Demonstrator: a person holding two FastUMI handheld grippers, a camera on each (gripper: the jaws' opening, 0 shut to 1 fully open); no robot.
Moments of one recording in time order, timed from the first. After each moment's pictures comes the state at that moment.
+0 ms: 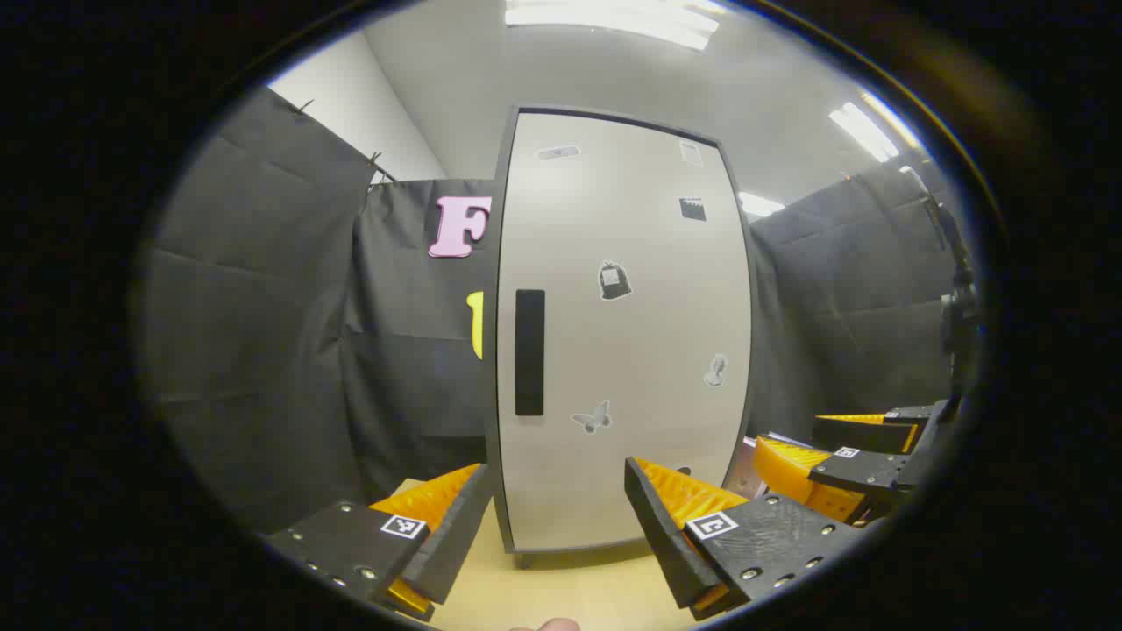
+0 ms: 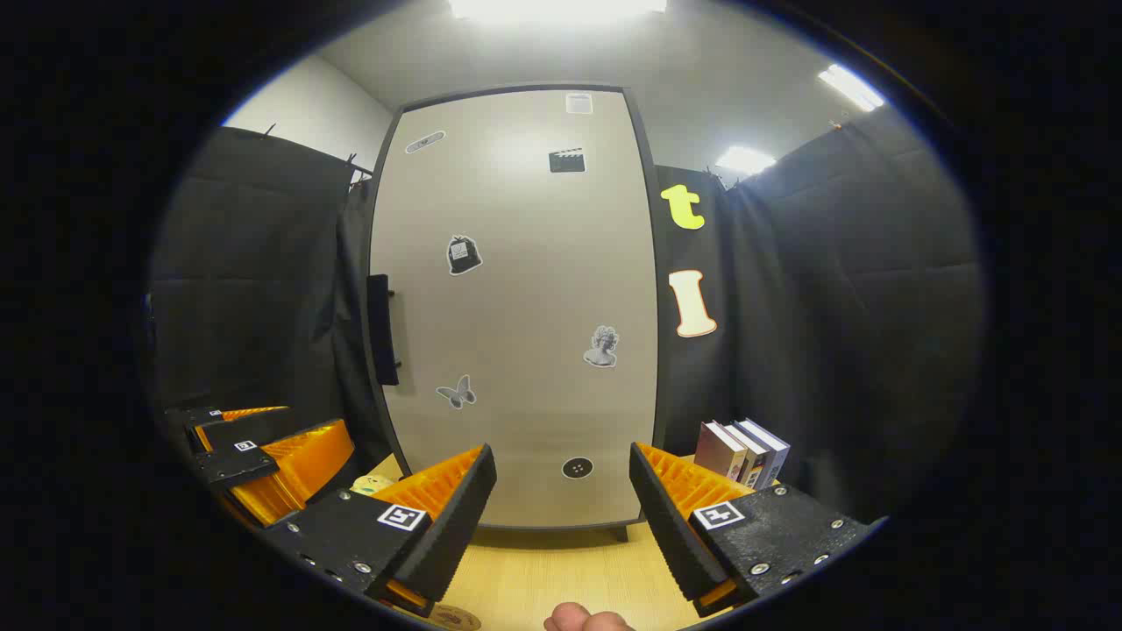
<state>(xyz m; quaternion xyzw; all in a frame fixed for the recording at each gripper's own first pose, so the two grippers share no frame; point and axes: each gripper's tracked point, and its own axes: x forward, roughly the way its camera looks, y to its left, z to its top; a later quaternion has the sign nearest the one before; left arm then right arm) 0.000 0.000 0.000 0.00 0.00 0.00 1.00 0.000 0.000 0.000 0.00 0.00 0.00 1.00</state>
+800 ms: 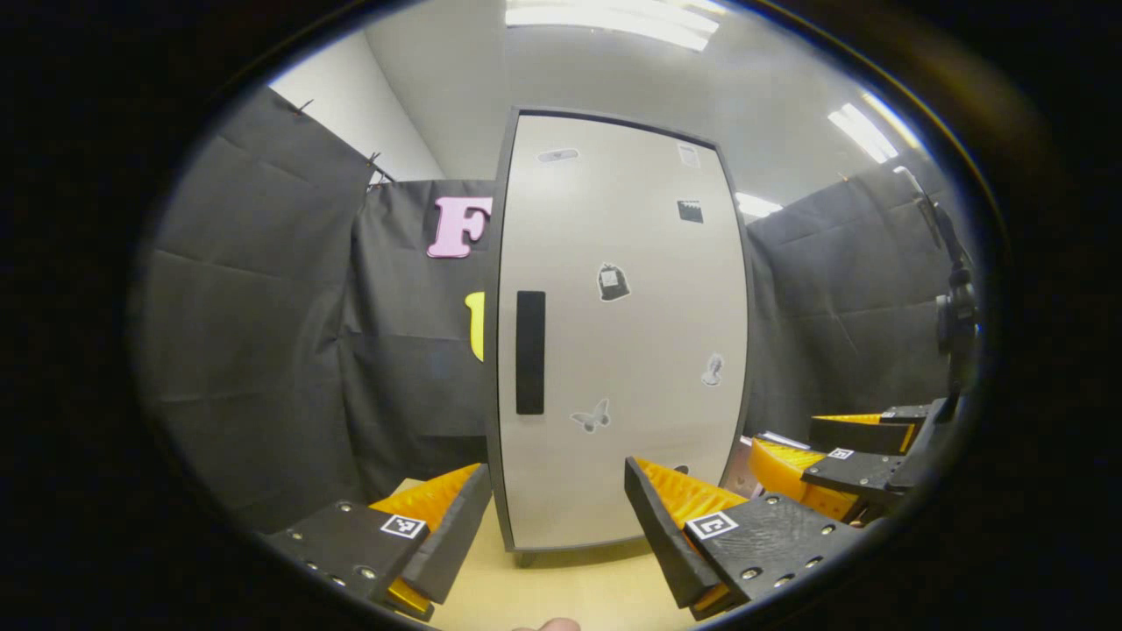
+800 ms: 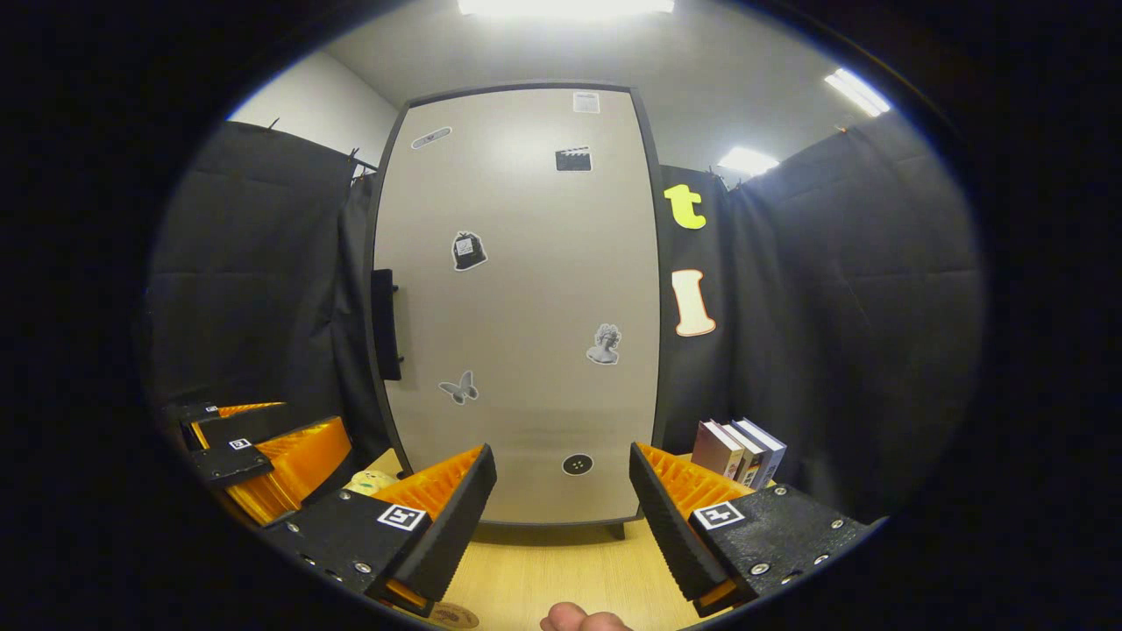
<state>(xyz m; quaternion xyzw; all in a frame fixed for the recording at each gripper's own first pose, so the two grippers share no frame) -0.006 0.001 0.004 0.00 0.00 -0.01 1.00 -0.006 0.002 -0.002 0.00 0.00 0.00 1.00</state>
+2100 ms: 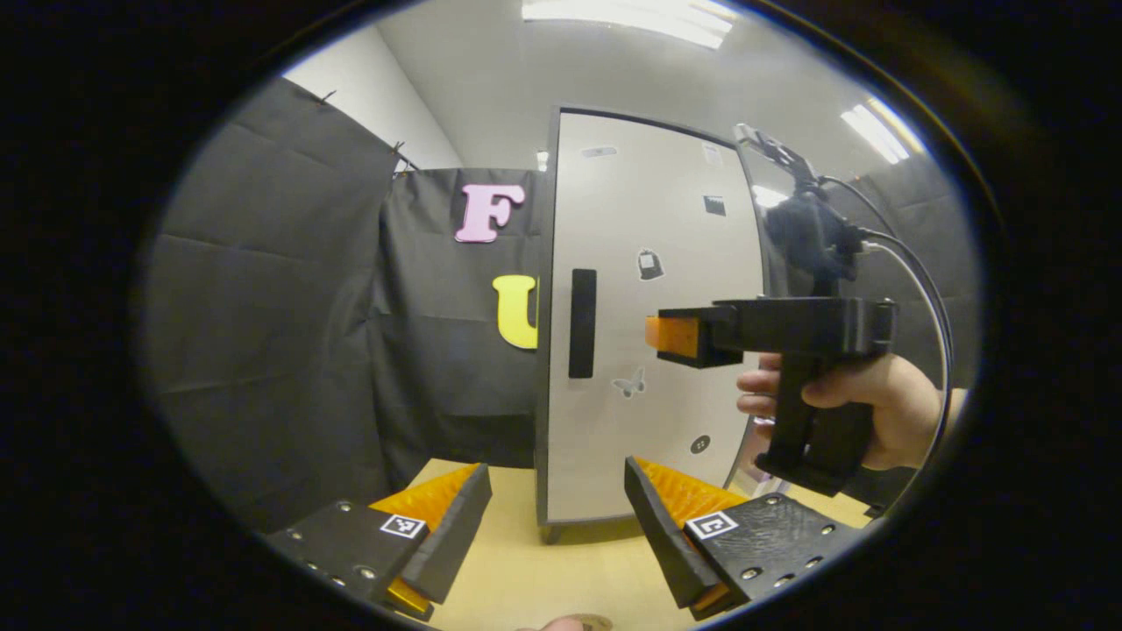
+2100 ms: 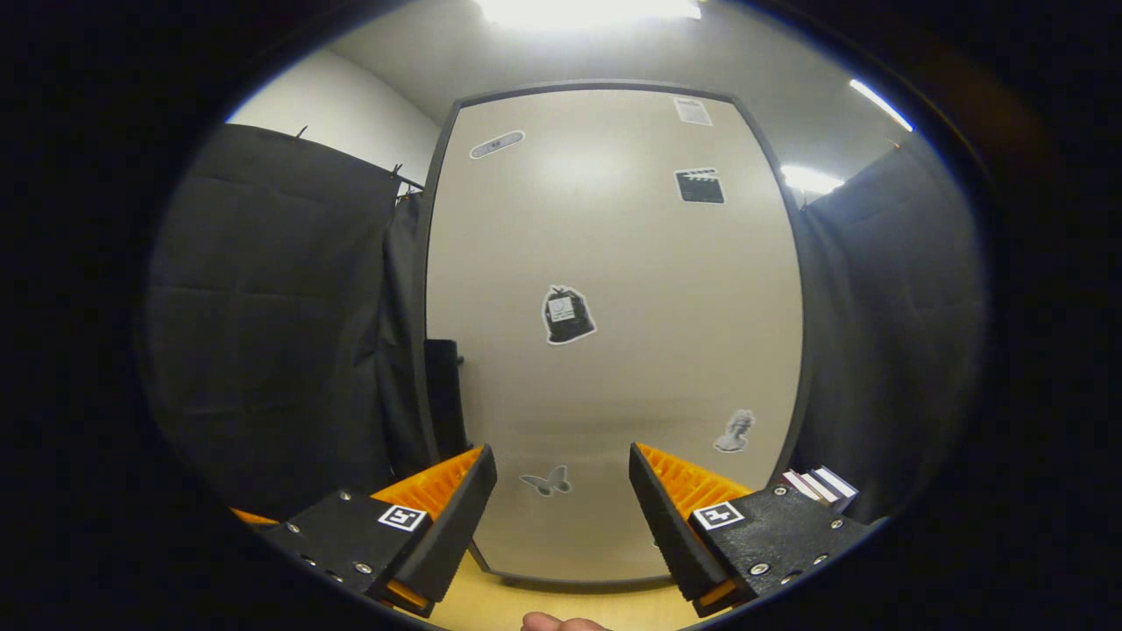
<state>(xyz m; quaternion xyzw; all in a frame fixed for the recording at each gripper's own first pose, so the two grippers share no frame) -0.062 0.058 -0.022 -0.01 0.02 0.02 1.00 0.095 0.132 0.080 -0.01 -0.03 0.10 0.99</state>
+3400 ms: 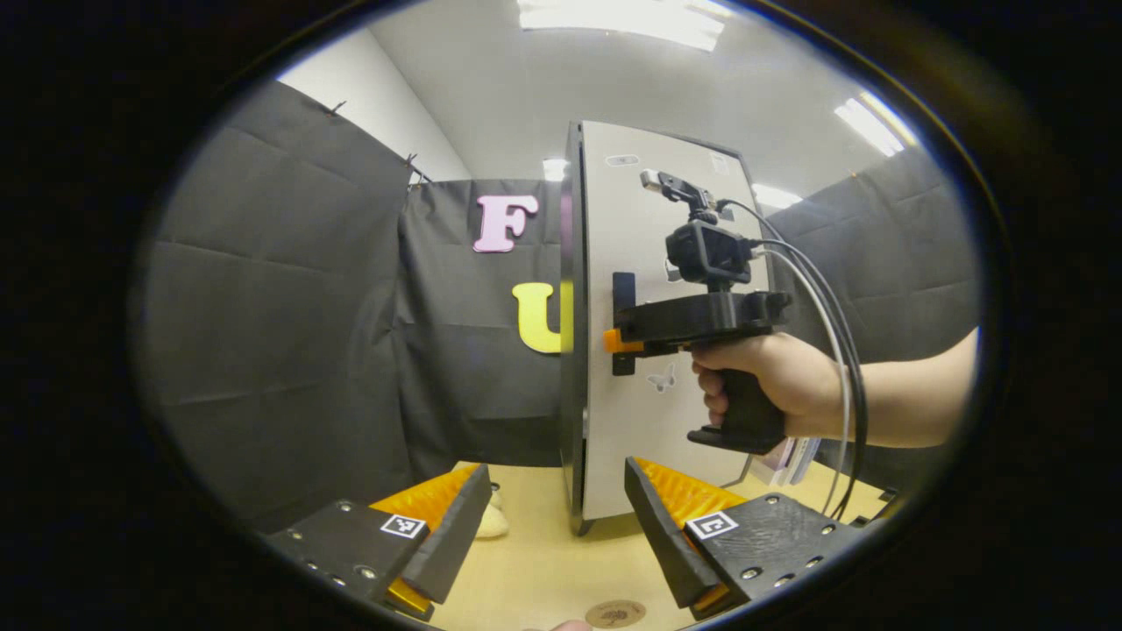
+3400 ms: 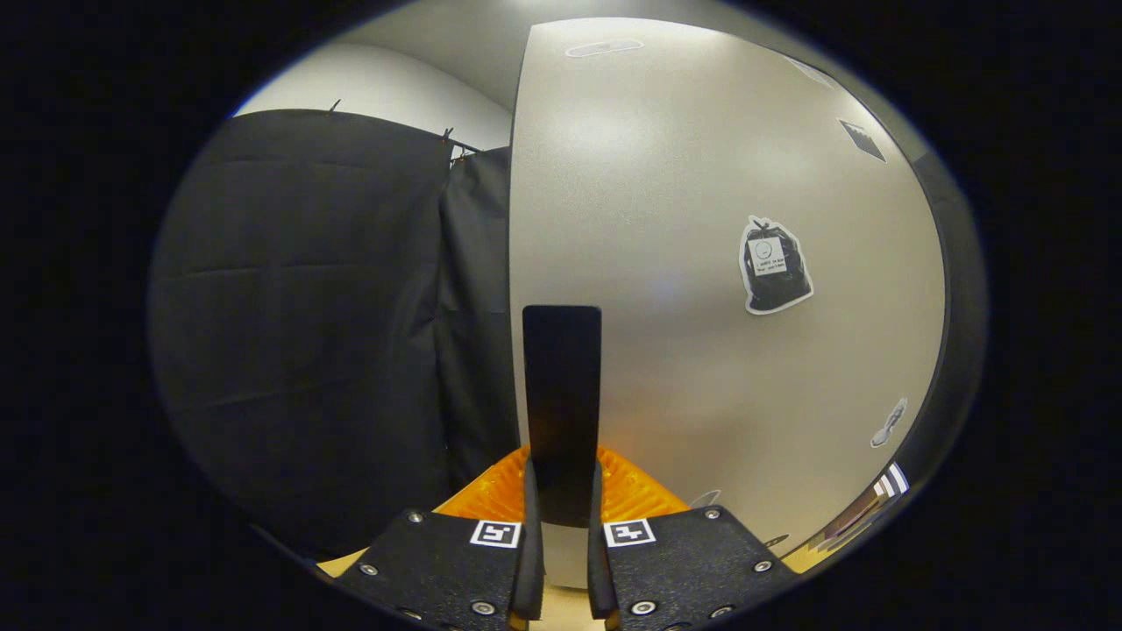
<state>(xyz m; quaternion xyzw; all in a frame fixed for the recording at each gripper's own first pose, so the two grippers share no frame) -0.097 0.091 -0.019 0.01 0.01 0.03 1.00 0.123 0.222 0.057 -0.03 0.03 0.19 0.98</state>
